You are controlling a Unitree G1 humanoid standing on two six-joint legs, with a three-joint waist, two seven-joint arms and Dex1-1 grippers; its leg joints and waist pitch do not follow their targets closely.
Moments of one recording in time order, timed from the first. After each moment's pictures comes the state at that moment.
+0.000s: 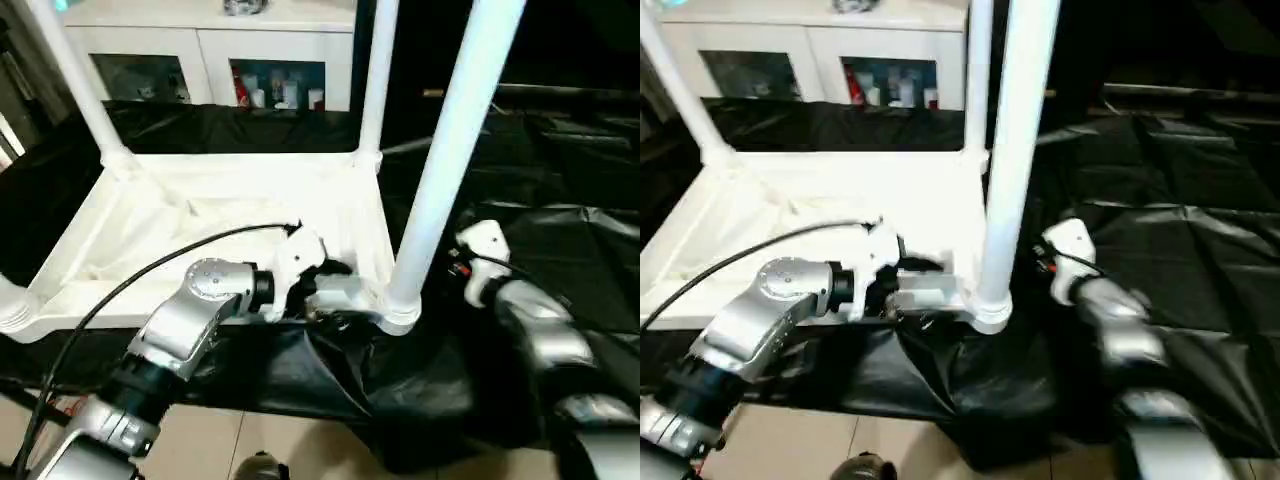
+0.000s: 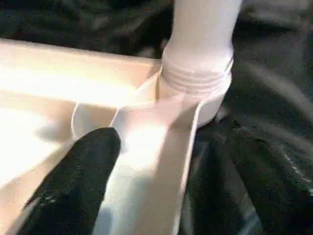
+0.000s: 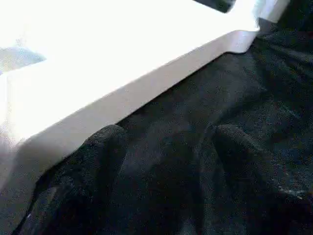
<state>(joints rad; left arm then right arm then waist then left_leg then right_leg) -0.54 0.37 -0.38 0.34 -0.15 0.23 -1.02 -0.45 -0.44 0.00 0.68 0.07 -0.13 0.82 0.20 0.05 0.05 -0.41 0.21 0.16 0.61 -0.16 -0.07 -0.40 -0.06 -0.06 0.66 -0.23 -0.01</state>
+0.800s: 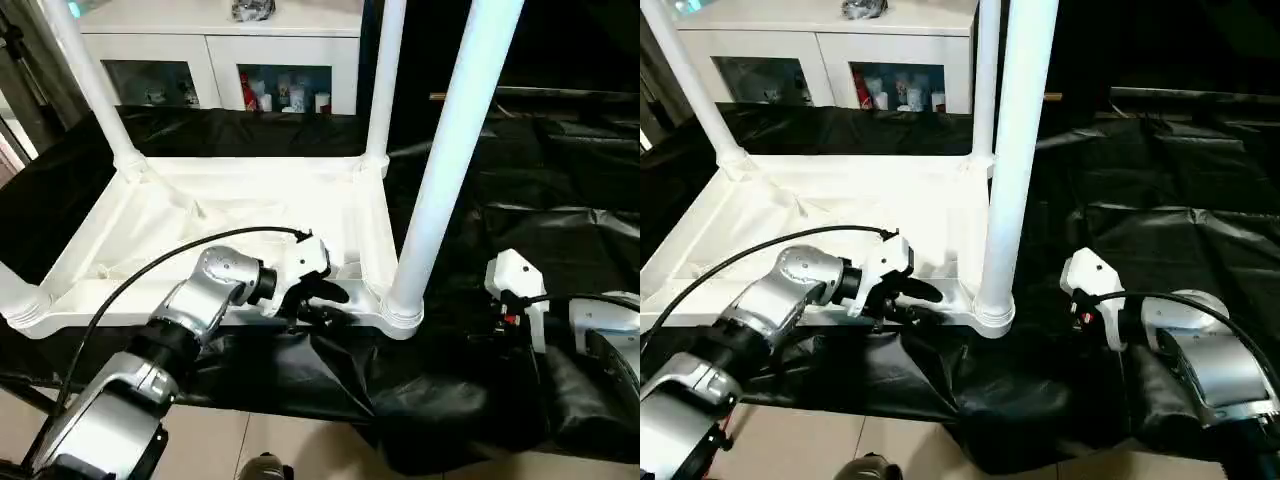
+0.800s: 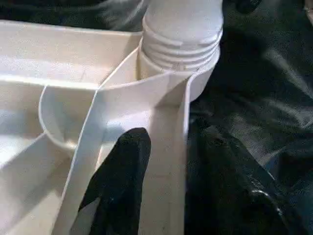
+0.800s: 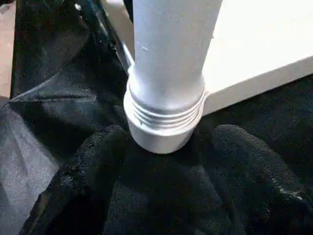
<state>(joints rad) -0.69 0.32 -0.42 0.67 -0.10 0.10 -1.20 -0.21 -0.71 0.09 0.05 0.23 0.32 1.13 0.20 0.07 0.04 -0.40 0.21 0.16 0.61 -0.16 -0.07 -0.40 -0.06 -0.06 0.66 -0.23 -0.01</state>
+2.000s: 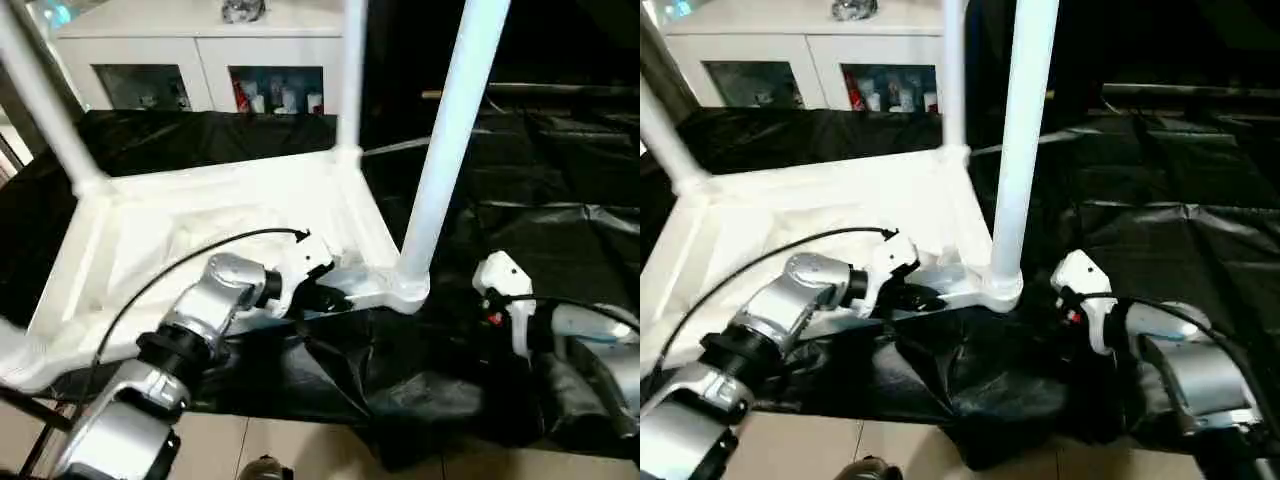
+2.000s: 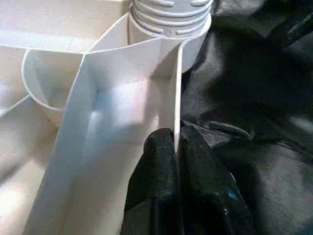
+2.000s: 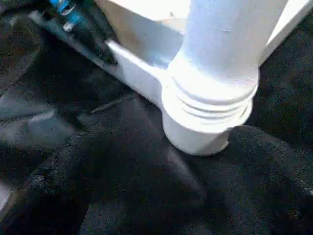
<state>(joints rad) -0.64 0.25 -0.35 0.58 -0.06 0.28 -1.03 -0.22 -0.58 0.08 0.09 0.22 0.38 0.94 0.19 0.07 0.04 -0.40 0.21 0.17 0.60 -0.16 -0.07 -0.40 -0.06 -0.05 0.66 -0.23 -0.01</state>
